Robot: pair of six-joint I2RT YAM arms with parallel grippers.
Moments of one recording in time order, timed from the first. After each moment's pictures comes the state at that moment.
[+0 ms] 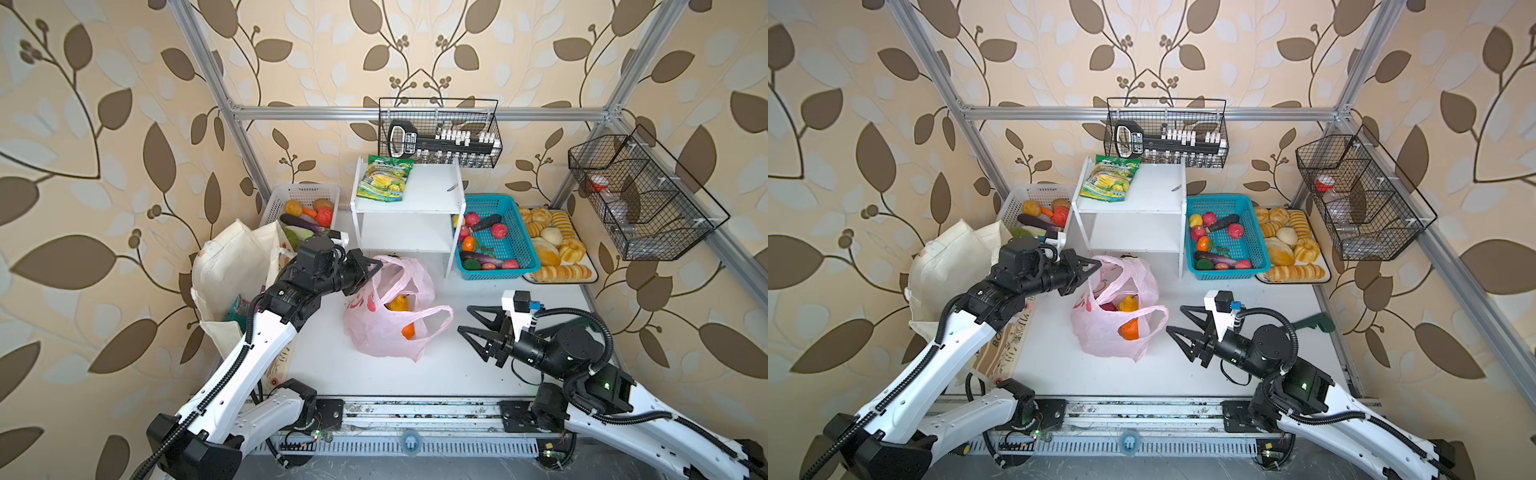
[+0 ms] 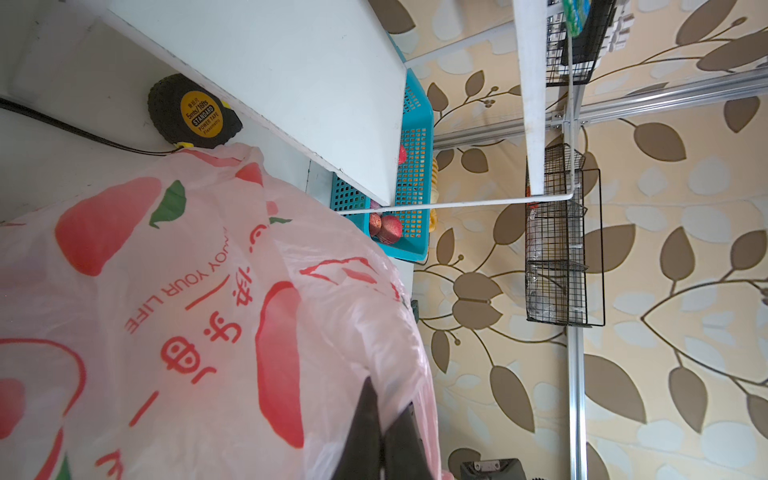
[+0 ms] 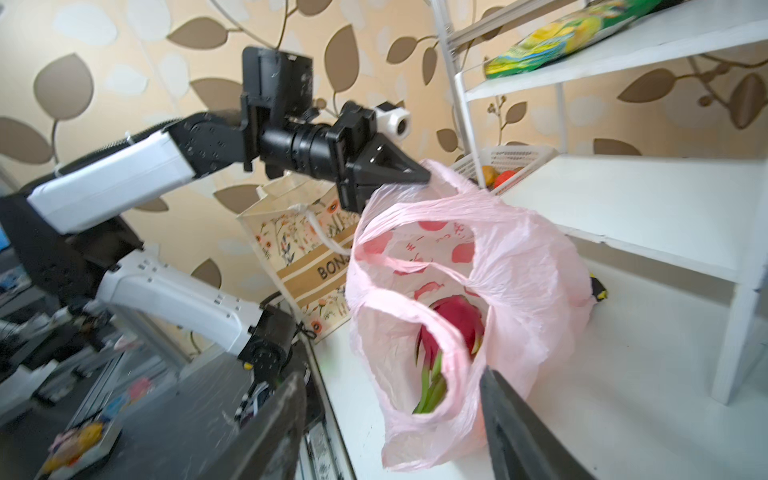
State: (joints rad) left arm -0.38 1.00 1.03 -0.48 0.42 -1.11; right arm 0.97 0.44 0.54 -0.14 -0.07 0.33
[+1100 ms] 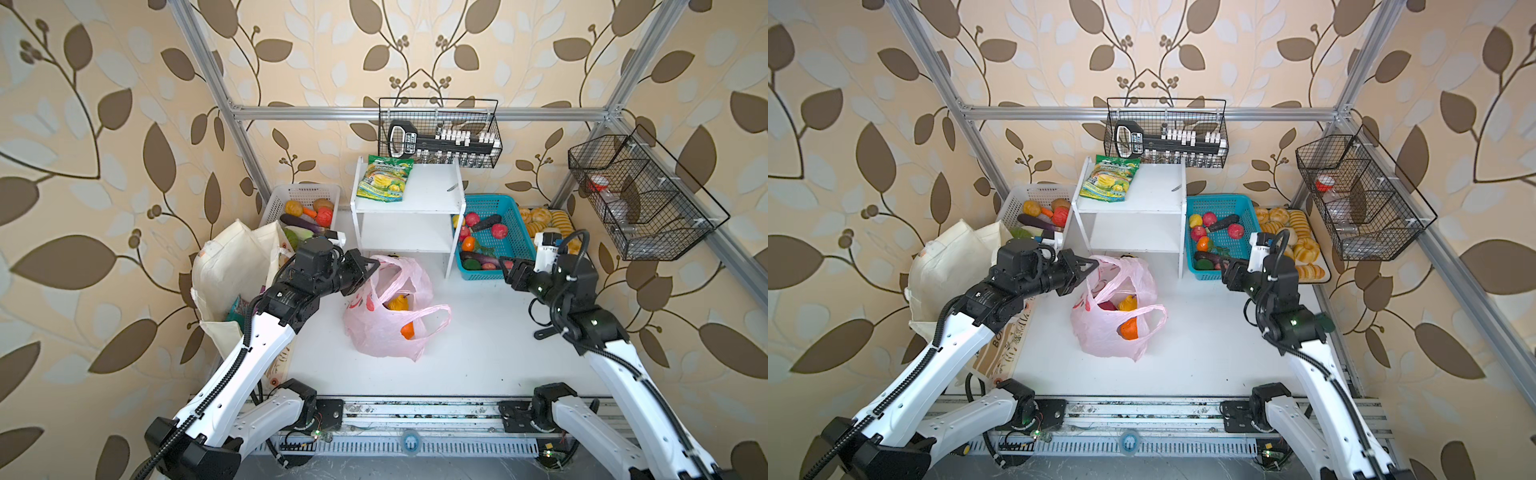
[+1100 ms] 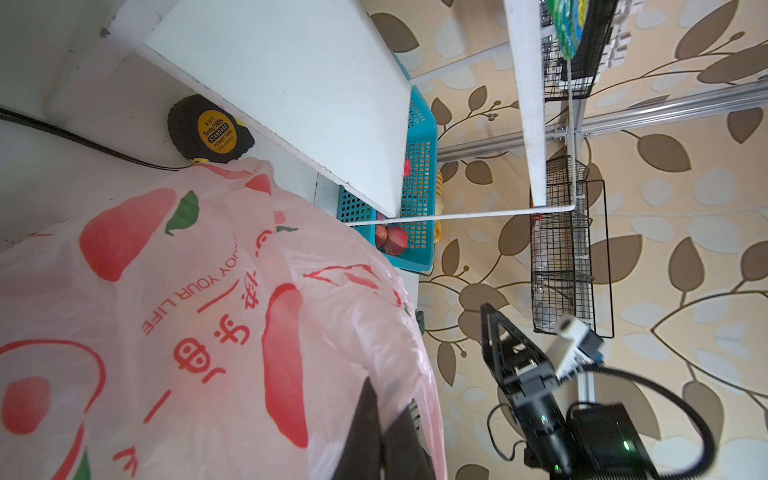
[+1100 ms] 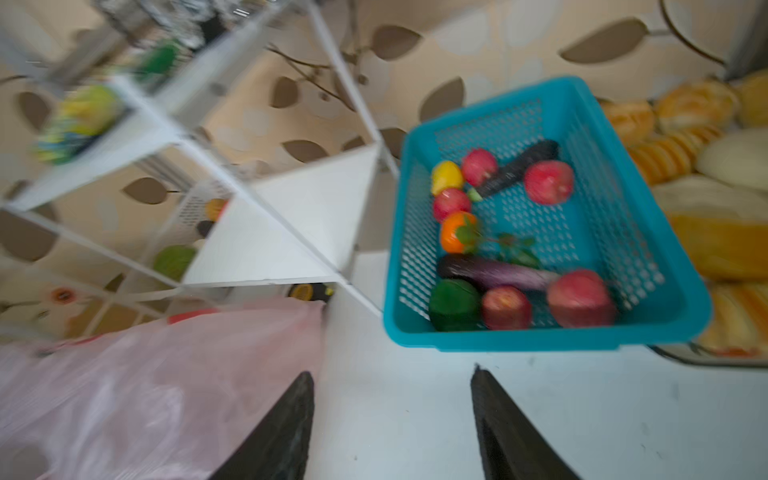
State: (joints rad) left arm -0.38 0.99 1.02 -0.49 0.38 -1.10; right arm 0.09 0.93 0.86 -0.43 -0.08 0.38
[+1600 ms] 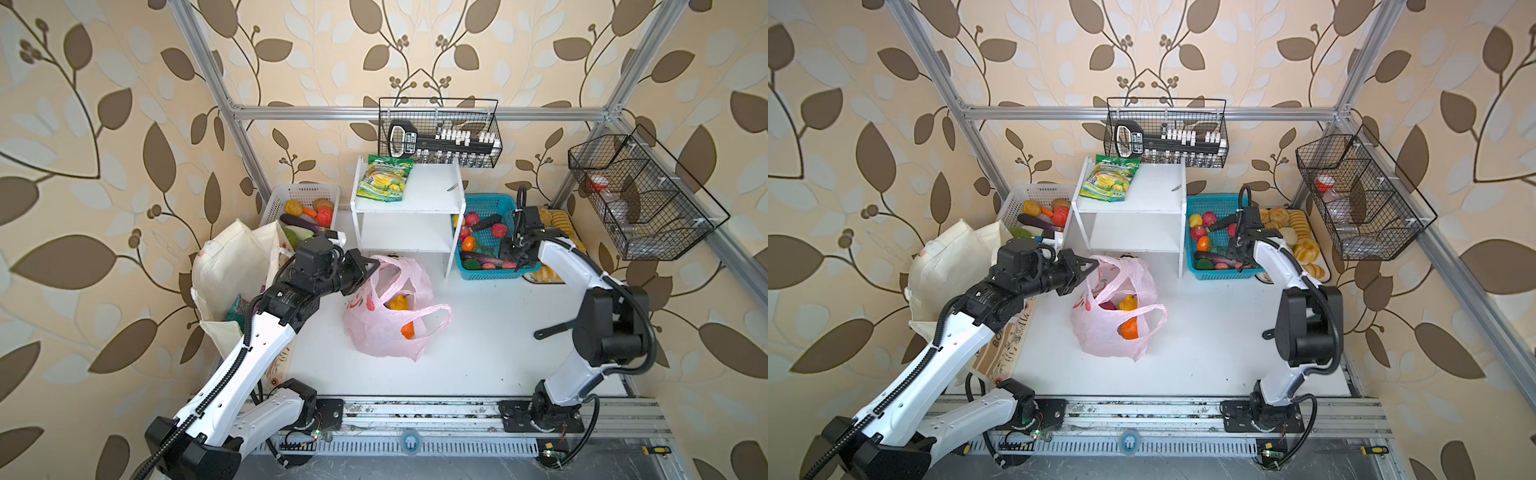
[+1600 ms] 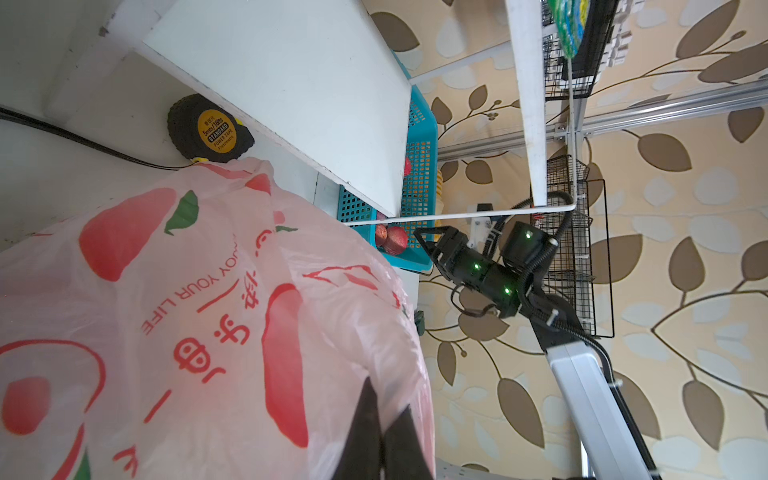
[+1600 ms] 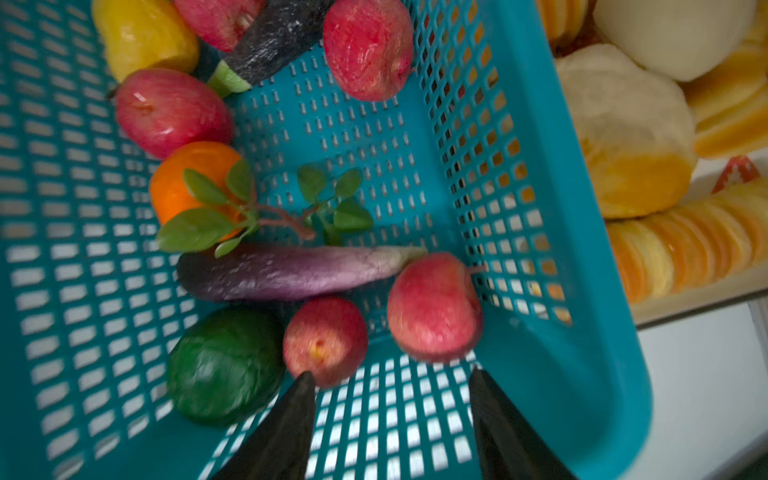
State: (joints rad) left arm -0.38 0.99 1.02 -0.49 0.38 -1.10; right arm 0.04 1.79 1.41 -0.71 0.18 0.28
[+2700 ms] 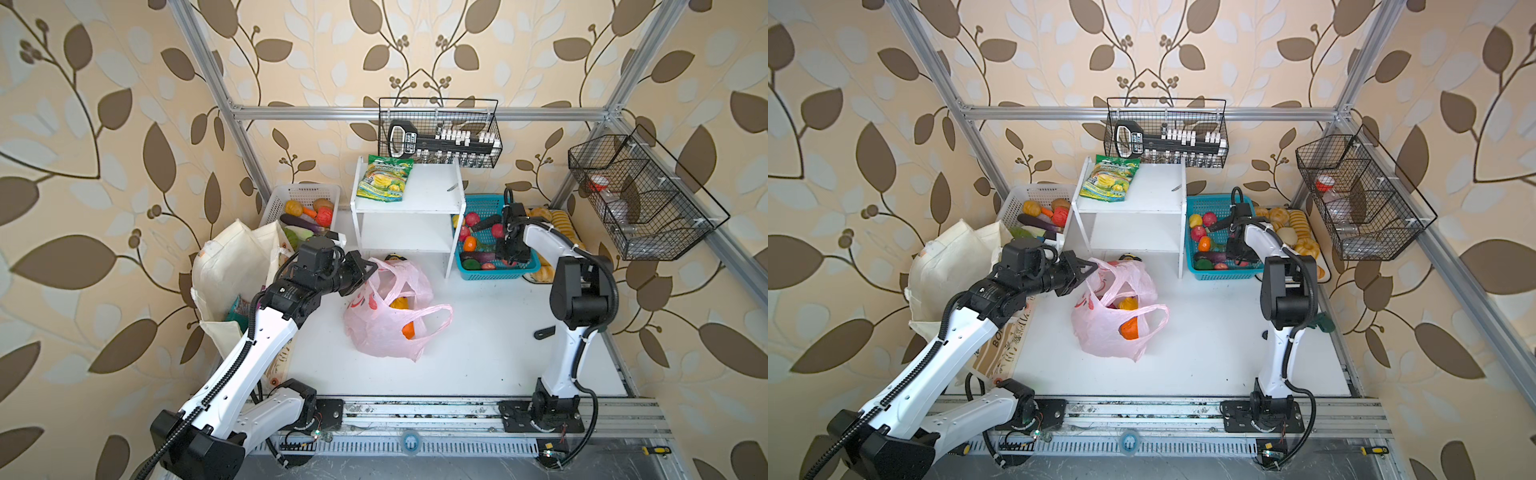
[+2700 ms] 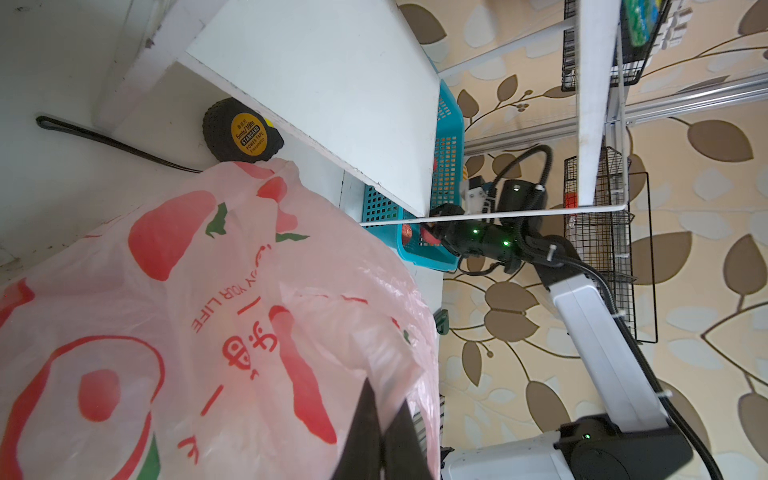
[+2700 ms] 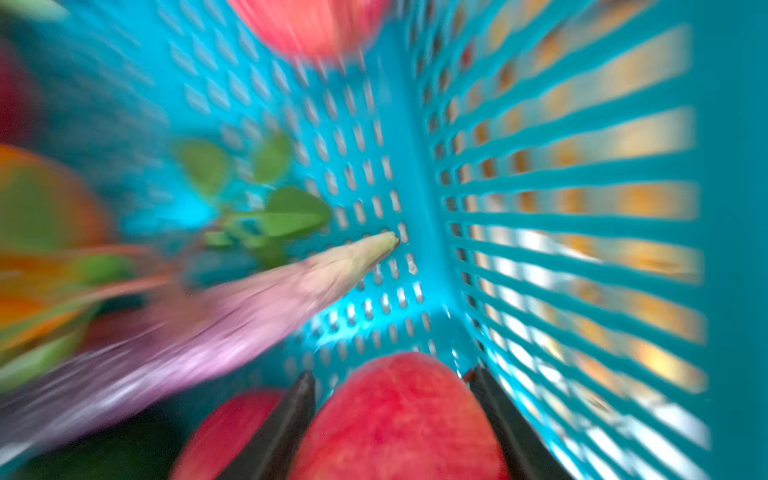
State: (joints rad) left arm -0.35 1.02 1.03 -0.53 0.39 -1.03; right arm 0.01 1.99 1.62 -0.84 0.22 0.24
